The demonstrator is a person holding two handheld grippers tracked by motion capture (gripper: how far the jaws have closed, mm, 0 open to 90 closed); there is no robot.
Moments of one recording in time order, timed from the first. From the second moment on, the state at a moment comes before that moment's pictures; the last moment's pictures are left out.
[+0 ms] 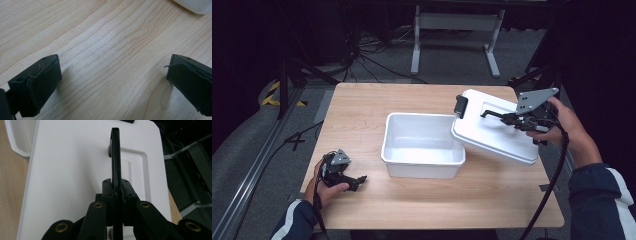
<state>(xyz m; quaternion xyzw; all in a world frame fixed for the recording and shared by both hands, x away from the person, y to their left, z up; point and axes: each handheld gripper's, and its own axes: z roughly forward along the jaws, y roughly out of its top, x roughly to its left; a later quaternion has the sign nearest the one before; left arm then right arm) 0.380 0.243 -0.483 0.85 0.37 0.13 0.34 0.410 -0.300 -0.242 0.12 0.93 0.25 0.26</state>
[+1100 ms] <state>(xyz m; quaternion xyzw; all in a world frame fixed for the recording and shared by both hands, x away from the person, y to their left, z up) 0.380 0.243 -0.482 0.85 0.37 0.14 0.34 0.449 -0.344 -0.320 0.22 0.93 0.21 0.23</state>
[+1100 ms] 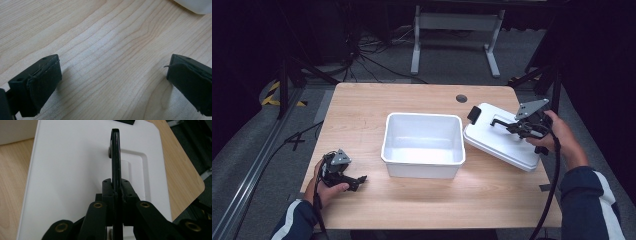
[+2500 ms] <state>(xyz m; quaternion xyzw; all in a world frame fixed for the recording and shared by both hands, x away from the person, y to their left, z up) 0.380 0.243 -0.483 0.85 0.37 0.14 0.34 0.476 -0.344 -0.387 0.30 0.91 0.23 0.20</state>
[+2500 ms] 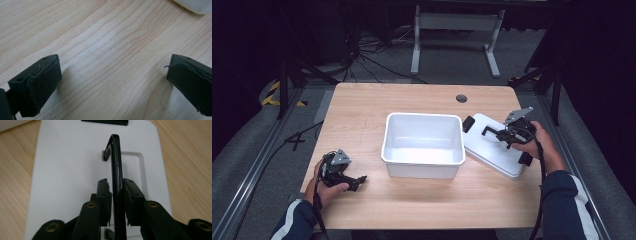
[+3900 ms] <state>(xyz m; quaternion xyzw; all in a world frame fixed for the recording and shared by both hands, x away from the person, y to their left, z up) 0.380 0.244 -0.482 0.86 0.36 0.14 0.34 0.395 -0.338 -0.358 0.31 0.88 0.29 0.23</state>
